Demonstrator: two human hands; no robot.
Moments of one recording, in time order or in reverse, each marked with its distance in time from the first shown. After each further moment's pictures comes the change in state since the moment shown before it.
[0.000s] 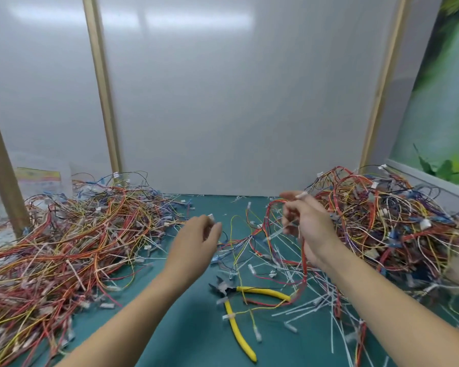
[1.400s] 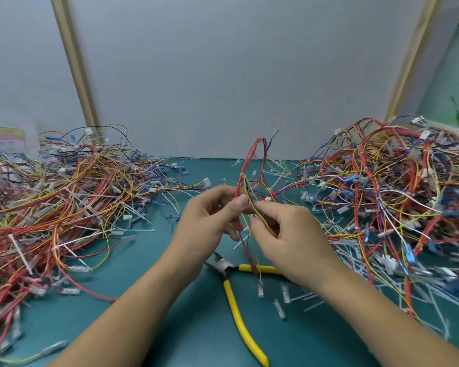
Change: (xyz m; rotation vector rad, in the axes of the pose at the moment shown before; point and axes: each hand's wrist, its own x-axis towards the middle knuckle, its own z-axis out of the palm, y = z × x) left_hand -0.003 -0.008 0.042 -0.876 -0.215 -0.060; right_hand -0.025 0.074 0.014 -0.960 -0.251 -0.524
